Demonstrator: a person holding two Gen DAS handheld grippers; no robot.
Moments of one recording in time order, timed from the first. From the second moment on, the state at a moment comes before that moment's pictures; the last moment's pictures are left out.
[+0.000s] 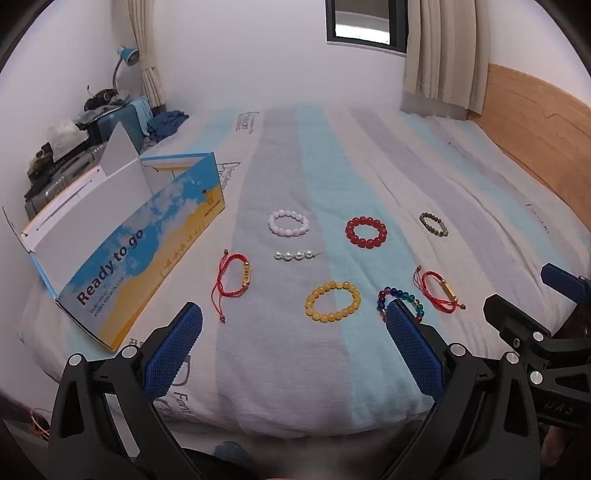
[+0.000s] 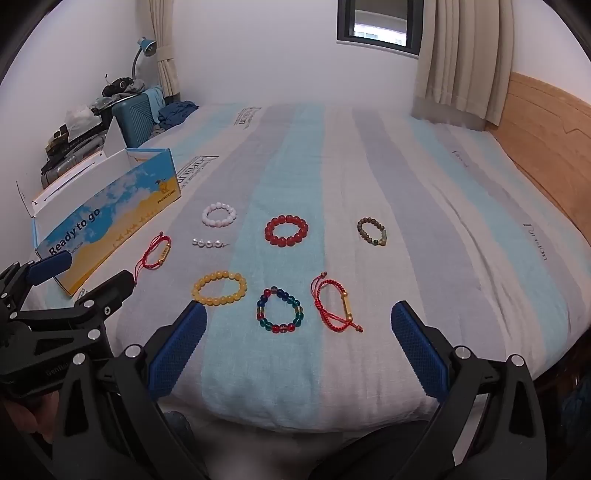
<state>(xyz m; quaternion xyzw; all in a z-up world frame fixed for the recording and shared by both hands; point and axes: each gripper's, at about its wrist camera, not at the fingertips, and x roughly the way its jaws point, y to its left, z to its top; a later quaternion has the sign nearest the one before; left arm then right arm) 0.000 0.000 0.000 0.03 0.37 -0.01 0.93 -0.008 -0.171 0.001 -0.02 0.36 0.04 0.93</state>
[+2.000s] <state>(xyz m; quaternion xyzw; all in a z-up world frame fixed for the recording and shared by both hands) 0.006 0.004 -0.009 0.02 0.38 -0.01 0.92 -0.001 -0.182 -0.003 -0.01 0.37 0.03 0.93</state>
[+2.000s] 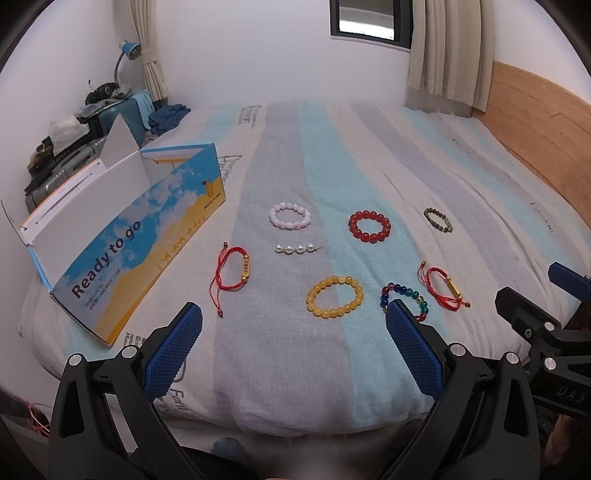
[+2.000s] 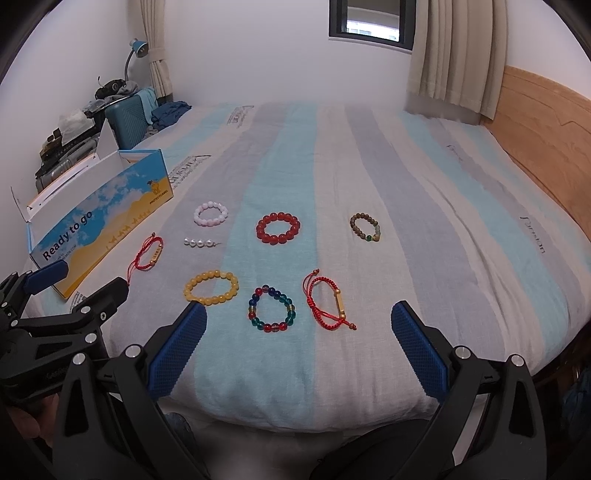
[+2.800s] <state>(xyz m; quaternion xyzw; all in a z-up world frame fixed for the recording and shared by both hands) 0.139 -0.033 -0.110 0.03 0.46 -0.07 0.88 0.122 -0.209 -0.099 -0.10 0.48 0.06 0.87</state>
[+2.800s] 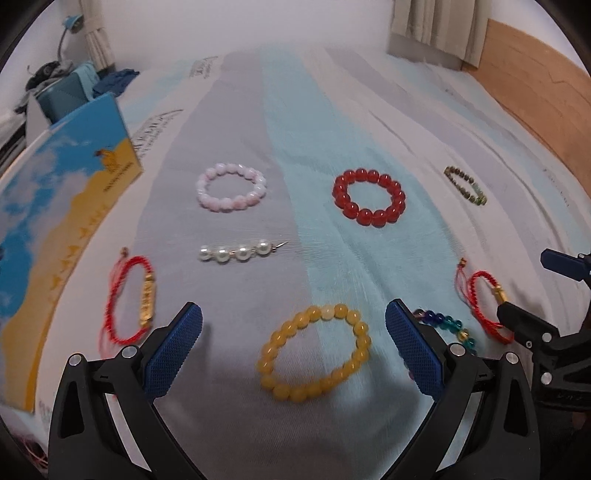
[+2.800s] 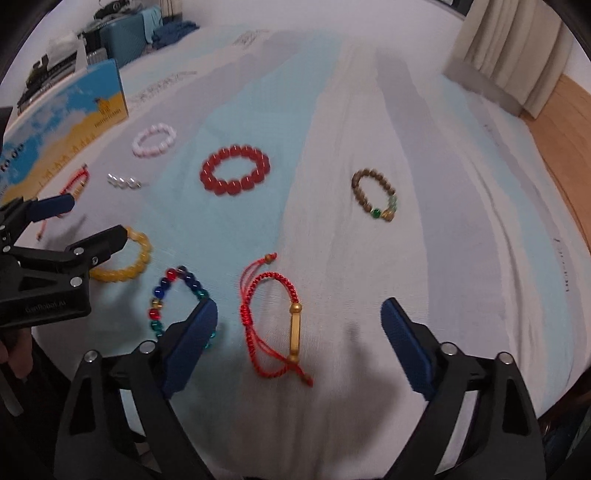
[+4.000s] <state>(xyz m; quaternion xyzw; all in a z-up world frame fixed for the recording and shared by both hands) 0.133 -0.025 -0.112 0.03 0.46 -0.06 0.88 0.126 -0.216 -0.104 -0.06 0.49 0.06 0.87</state>
